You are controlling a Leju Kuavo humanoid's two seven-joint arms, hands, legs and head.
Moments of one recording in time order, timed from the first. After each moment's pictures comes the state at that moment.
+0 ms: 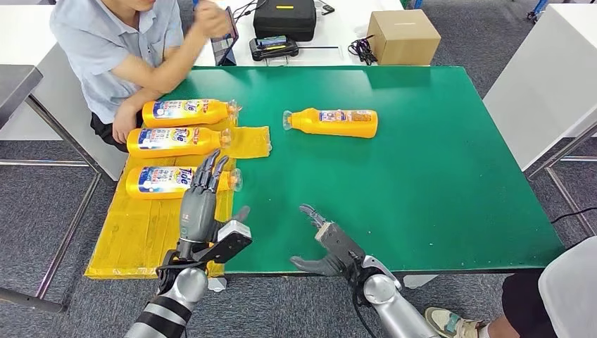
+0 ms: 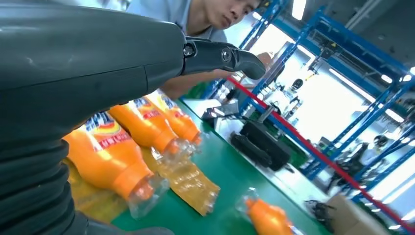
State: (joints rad) left arm -0.25 -0.20 -0.27 -1.10 -0.71 0.68 -0.42; right arm -0.21 -0.01 0.49 -1.07 0.09 0.15 -0.41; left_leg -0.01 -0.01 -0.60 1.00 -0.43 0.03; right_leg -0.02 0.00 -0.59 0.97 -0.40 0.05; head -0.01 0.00
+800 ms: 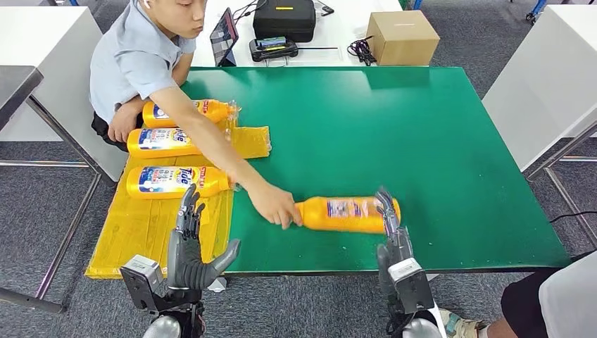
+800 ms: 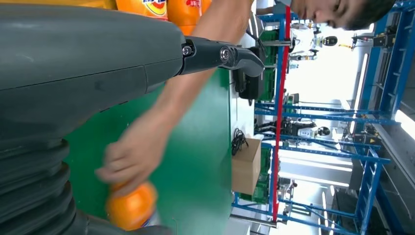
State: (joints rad) left arm 0.07 -0.16 -0.35 -1.51 0.07 0.34 -0.48; right arm 0.18 0.03 0.24 -1.66 0.17 -0.08 -0.56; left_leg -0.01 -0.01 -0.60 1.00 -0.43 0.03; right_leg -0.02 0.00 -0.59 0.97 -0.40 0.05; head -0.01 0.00
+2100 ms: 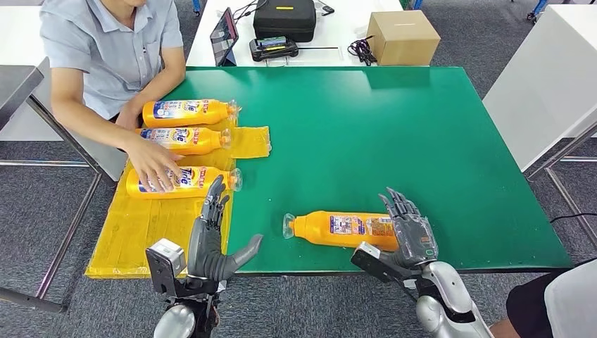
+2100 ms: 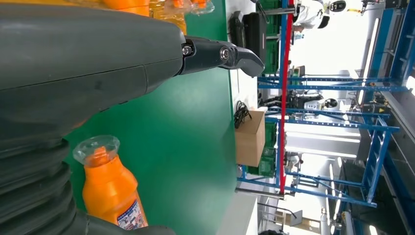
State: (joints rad) left arm -0.01 -0.18 -0.43 -1.47 0.06 0.32 -0.40; right arm -0.04 -0.24 0.32 -1.36 0.88 -0.26 -0.22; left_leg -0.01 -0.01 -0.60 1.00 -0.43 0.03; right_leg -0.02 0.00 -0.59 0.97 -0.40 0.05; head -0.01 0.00
